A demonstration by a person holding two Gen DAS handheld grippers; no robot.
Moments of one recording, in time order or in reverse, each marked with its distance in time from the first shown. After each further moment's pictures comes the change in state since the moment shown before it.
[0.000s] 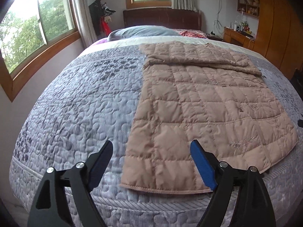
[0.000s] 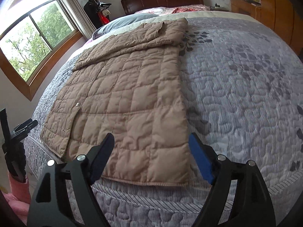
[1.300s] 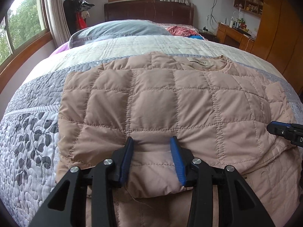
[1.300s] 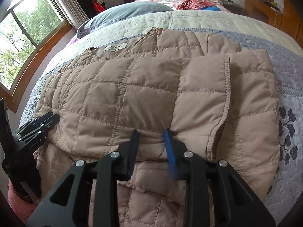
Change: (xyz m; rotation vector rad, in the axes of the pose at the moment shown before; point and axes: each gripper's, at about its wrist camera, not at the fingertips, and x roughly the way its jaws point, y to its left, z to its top) left arm 0.251 -0.097 0.235 0.043 0.033 -0.117; right arm 0.239 0.048 0.262 -0.043 0.099 -0.034
